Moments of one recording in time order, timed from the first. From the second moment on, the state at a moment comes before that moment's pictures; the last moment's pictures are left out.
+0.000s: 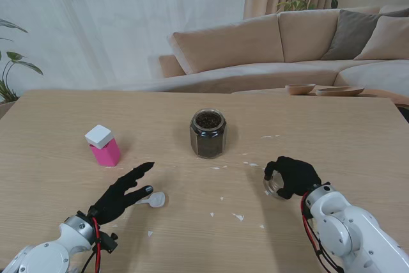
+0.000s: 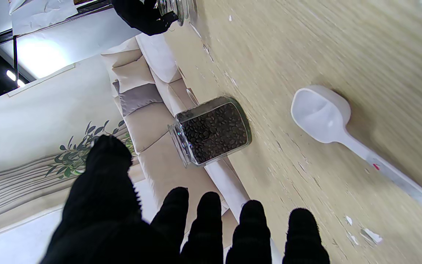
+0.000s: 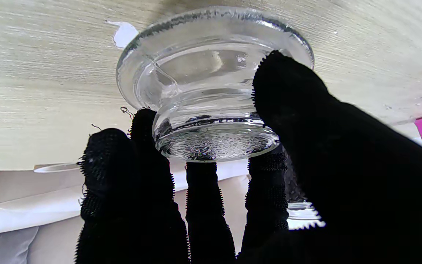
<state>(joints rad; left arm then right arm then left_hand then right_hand) 2.00 -1.09 -1.47 -1.84 0.06 -0.20 -0.18 -1.75 -1.05 1.39 -1.60 -1.03 -0.13 -0.04 0.91 -0.07 0.01 -0.04 0.23 0.19 0.10 0.31 0.20 0.15 0.12 0.31 0.09 0.18 0.08 0.46 -0.10 0.27 0.17 0.73 0.67 -0.99 1.09 -0.25 0.63 -0.27 0.93 0.76 0.60 0.08 0.78 0.54 0.80 0.22 0.79 0.55 0.74 0.16 1.43 0.60</state>
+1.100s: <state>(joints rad) 1.96 -1.09 -1.47 -1.83 0.14 -0.17 -0.21 -1.41 -1.04 1.28 -1.71 -0.91 -0.12 0.17 0.91 -0.07 0.01 -0.04 0.23 0.19 0.10 0.30 0.20 0.15 0.12 0.31 0.09 0.18 0.08 0.46 -0.10 0.27 0.17 0.73 0.67 -1.00 1.09 -0.25 0.65 -0.27 0.92 0.76 0.61 0.08 0.77 0.54 0.81 0.23 0.79 0.55 0.78 0.17 1.43 0.57</state>
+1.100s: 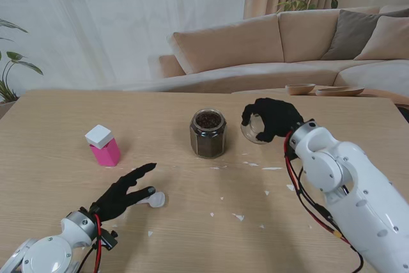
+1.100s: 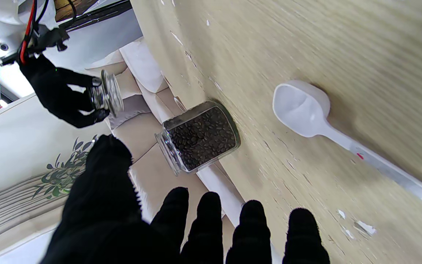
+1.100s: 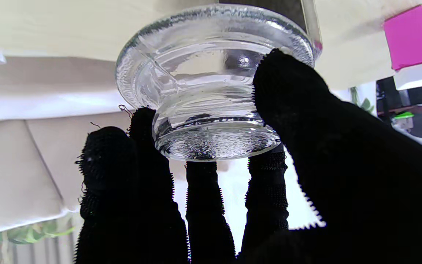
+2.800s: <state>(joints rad) 1.93 -1.08 -1.48 -1.80 0.09 -0.15 -0.24 -0.58 -1.22 0.45 -0.82 -0.65 -0.53 -0.11 0.91 -0.07 0.01 -0.04 0.23 0.19 0.10 0.30 0.20 0.15 0.12 0.31 0.09 0.18 0.08 0.46 -0.10 0.27 0.17 0.73 0.67 -1.00 1.09 -0.26 0.65 -0.27 0.92 0.76 0.62 0.07 0.75 0.54 0.83 0.23 0.77 0.55 0.79 0.17 1.43 0.57</state>
